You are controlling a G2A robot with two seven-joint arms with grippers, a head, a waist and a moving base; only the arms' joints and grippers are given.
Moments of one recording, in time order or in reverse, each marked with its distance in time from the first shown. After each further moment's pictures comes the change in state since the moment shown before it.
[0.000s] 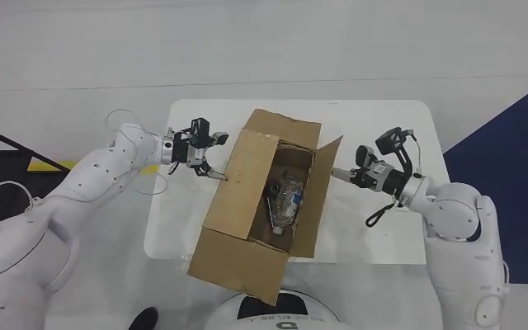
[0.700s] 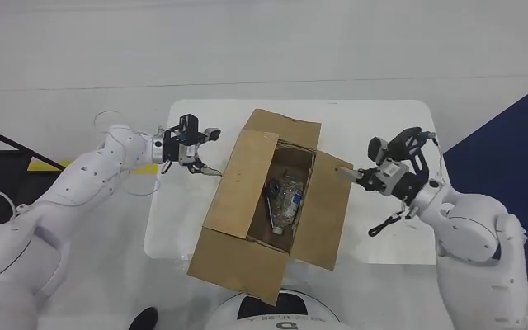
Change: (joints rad) left arm 0.041 0.054 -0.085 -0.048 0.002 0.006 0.006; right arm -0.075 0.022 -0.057 -0.278 -0.156 0.059 -0.093
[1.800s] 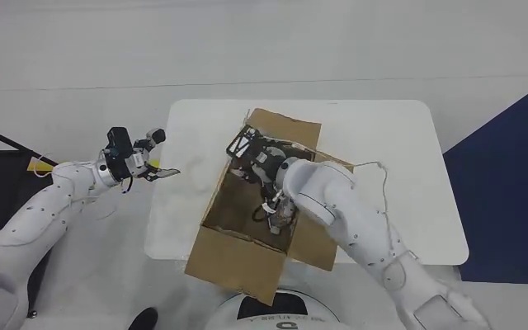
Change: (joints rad) left arm 0.274 0.218 -0.230 -0.059 -0.123 0.156 0.156; right arm 0.529 -0.131 -0.841 0.306 -0.562 0.335 -0.041
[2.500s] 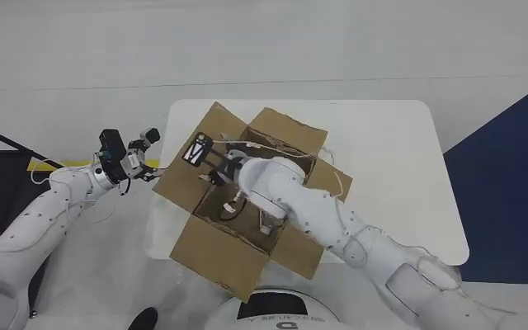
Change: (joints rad) left arm 0.063 0.002 -0.078 0.001 -0.010 0.025 0.025; right arm 0.187 -0.112 -0.166 0.223 0.019 0.067 0.005
